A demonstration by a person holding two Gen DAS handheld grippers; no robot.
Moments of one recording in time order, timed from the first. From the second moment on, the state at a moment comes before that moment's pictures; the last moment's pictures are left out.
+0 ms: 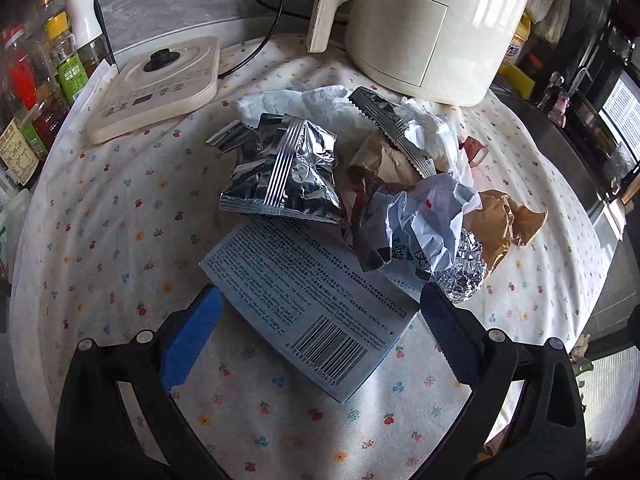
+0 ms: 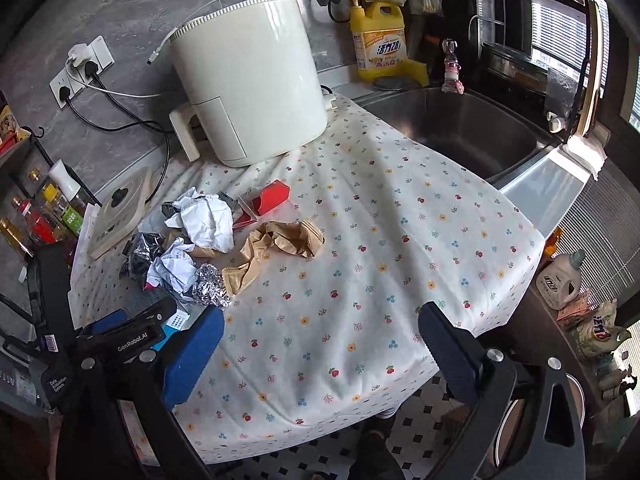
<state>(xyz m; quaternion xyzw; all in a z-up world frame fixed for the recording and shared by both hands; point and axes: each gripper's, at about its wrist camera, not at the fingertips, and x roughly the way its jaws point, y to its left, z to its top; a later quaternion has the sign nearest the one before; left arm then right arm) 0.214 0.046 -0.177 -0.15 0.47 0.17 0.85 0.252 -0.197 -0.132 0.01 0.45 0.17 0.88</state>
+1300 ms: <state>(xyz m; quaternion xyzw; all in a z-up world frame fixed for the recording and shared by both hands) 0.206 0.073 -0.192 -0.17 0.45 0.14 0.87 0.295 -0.091 -0.201 0.02 0.54 0.32 0.78</state>
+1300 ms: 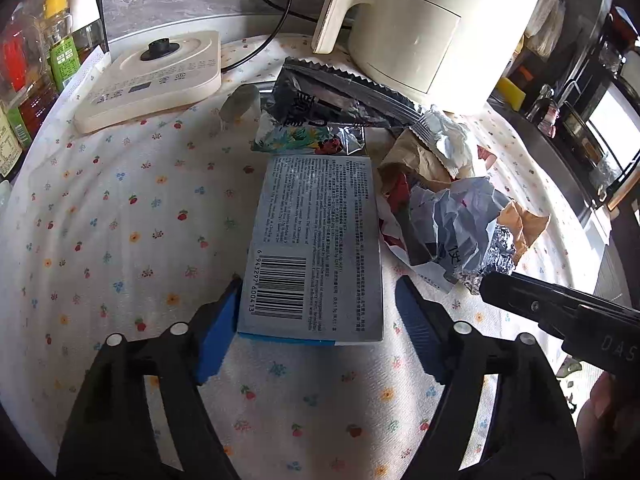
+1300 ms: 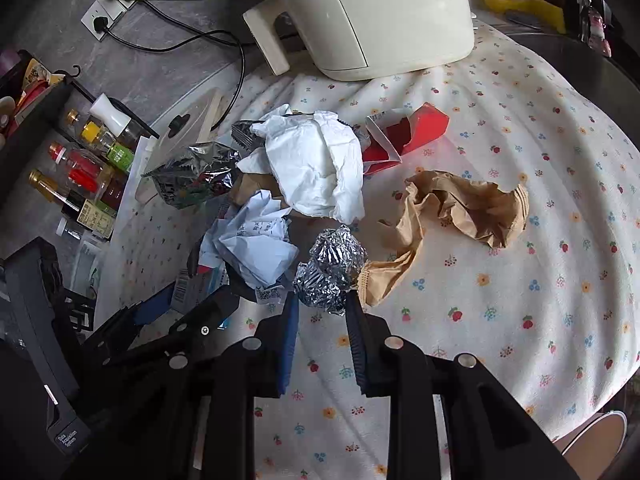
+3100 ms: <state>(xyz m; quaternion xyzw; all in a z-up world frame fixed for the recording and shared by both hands) -0.024 0.097 -0.093 -0.19 0.33 0.14 0.92 0.107 -0.138 -0.102 0.05 0.41 0.30 0.86</state>
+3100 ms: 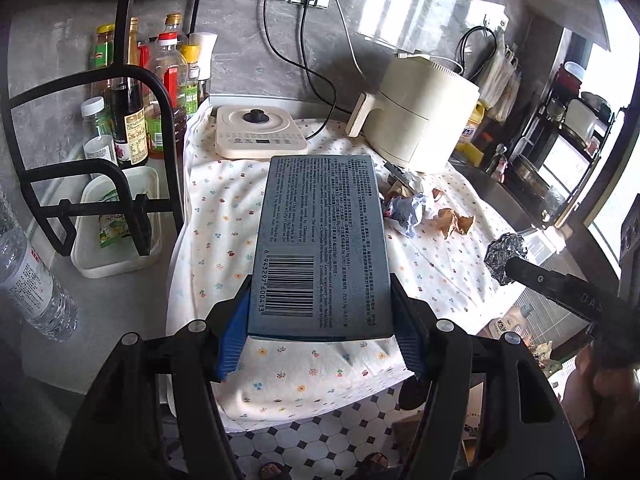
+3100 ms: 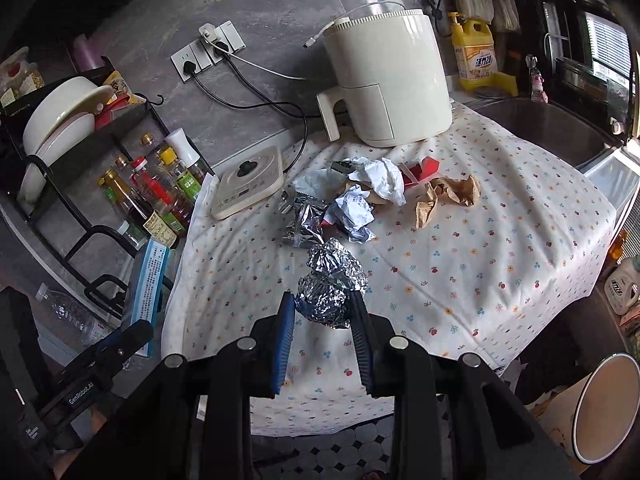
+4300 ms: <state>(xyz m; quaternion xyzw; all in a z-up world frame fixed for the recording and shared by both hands) 0.105 -0.265 -0.125 -0.11 0.41 -0.04 0.91 0.137 -0.554 -0.171 0.12 0.46 0.12 0.87</state>
